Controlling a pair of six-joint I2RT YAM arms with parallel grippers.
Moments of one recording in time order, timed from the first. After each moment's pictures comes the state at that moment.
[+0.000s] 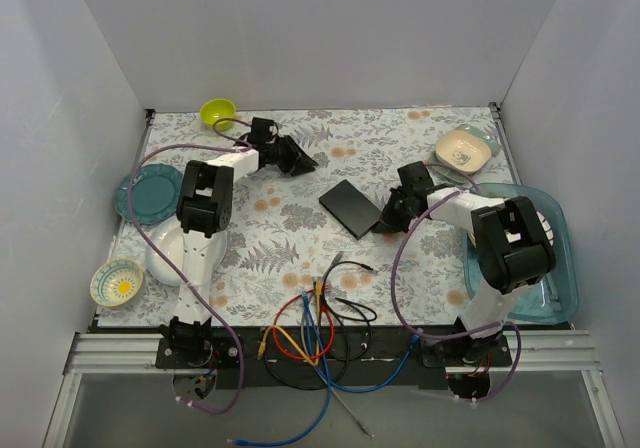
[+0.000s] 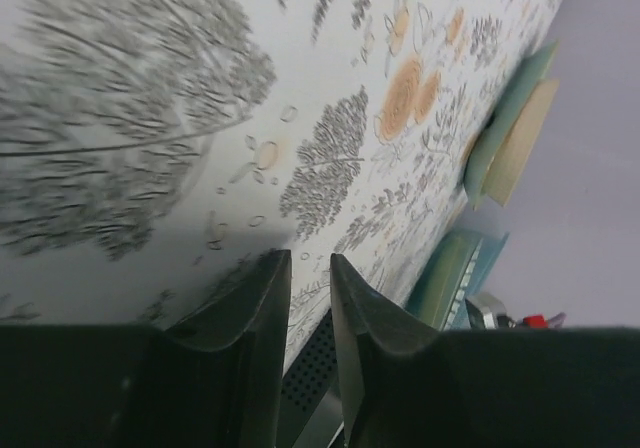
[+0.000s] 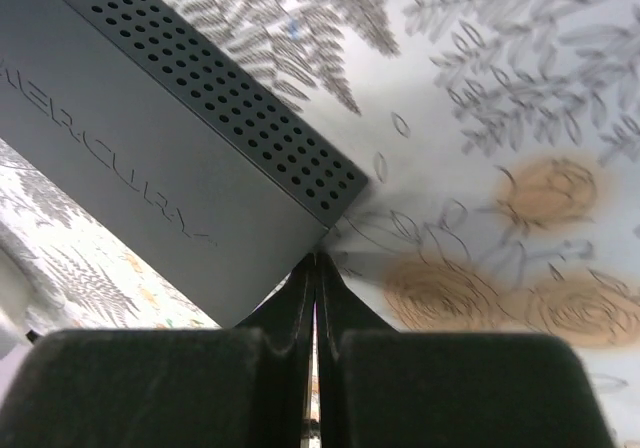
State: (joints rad) left arm -0.24 2.43 1.79 -0.15 0.61 -0.99; right arm 0.36 1.71 0.92 -0.30 -0.27 0.77
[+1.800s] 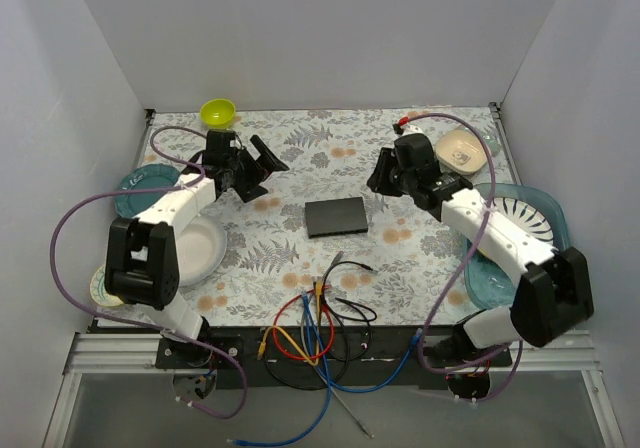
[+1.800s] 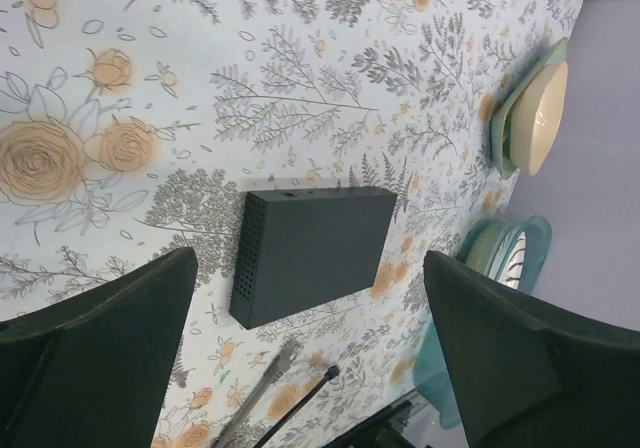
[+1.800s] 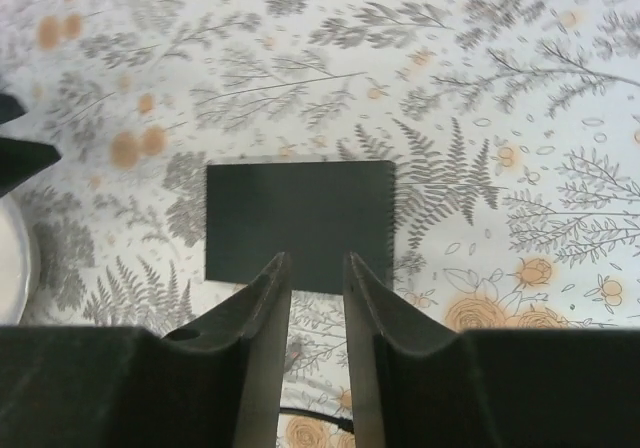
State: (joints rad) left arm -0.19 1.66 1.13 -0.24 0.35 -0.90; right arm 0.49 1.44 1.11 -0.35 0.01 0.54
